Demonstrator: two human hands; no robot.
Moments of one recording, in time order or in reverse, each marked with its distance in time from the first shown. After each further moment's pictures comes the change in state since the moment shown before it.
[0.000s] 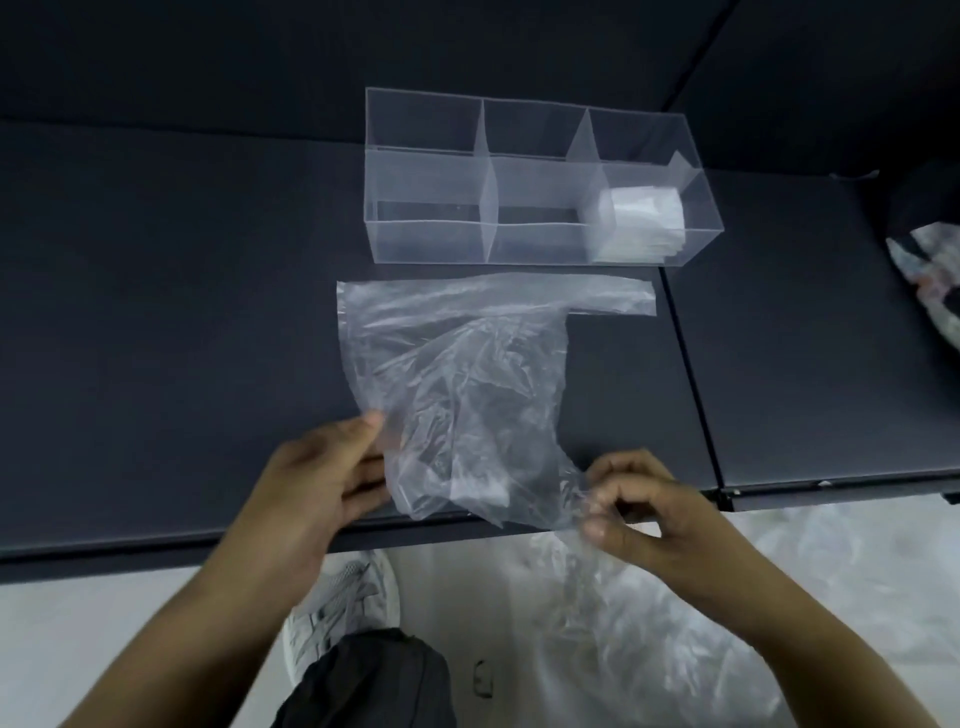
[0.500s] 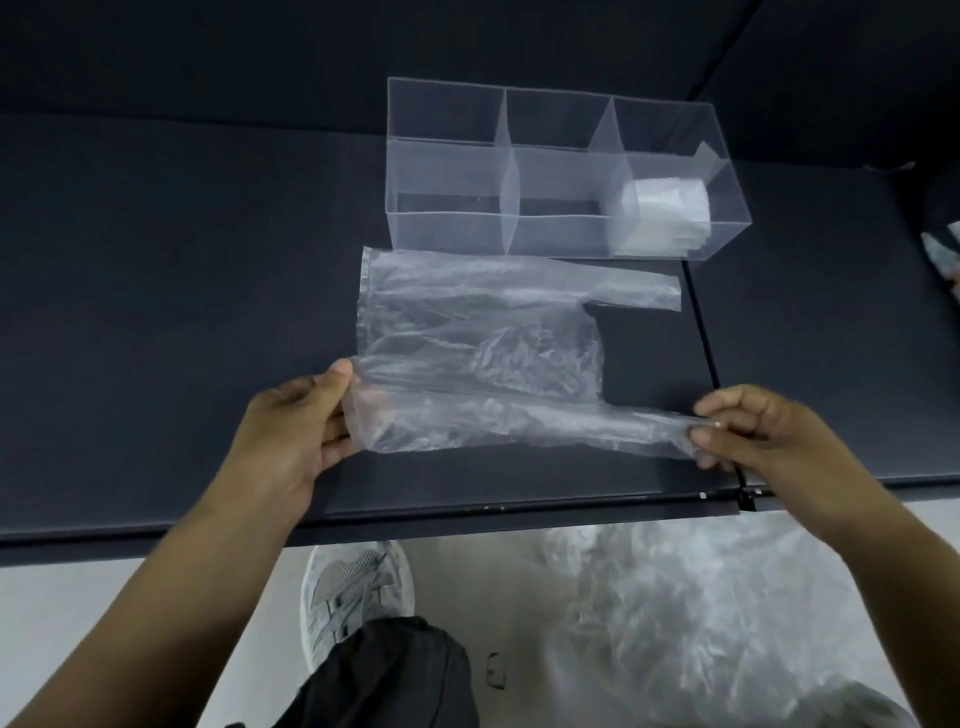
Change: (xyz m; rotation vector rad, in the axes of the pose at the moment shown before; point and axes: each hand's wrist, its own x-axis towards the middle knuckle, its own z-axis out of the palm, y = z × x) left_hand 0.027 0.025 -0.015 -0.043 0.202 0.033; right_hand 0.033 0.033 -0.075 0.135 0.256 0.116
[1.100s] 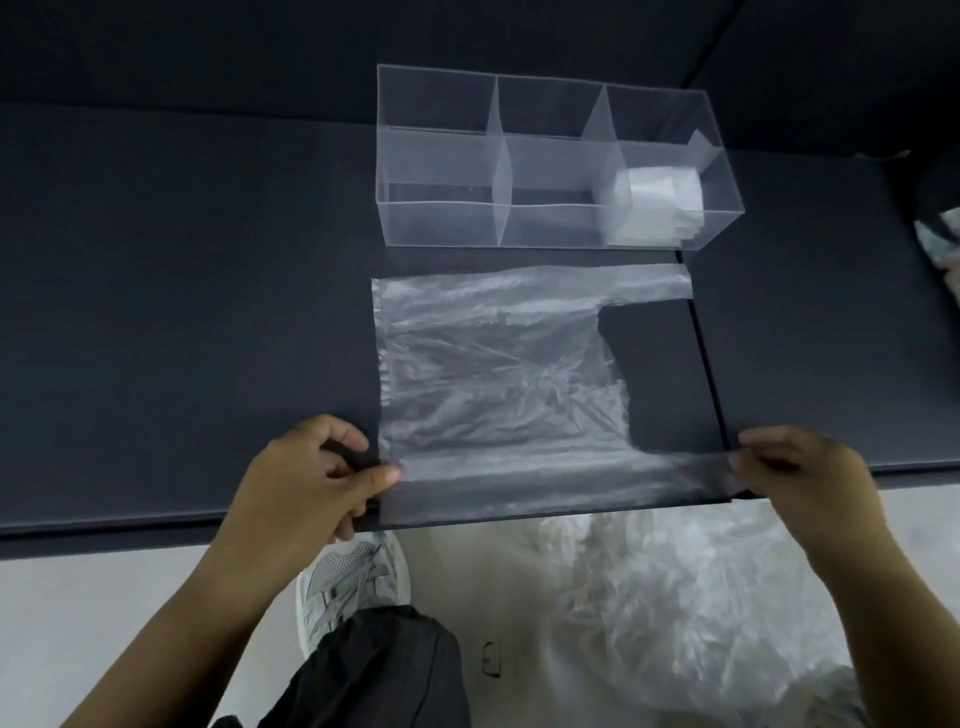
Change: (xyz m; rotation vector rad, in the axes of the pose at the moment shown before) left_hand -0.037 -0.025 -0.017 0.777 -0.104 0.219; right_hand -0.028 0.023 0.004 -0.364 0.430 0.170
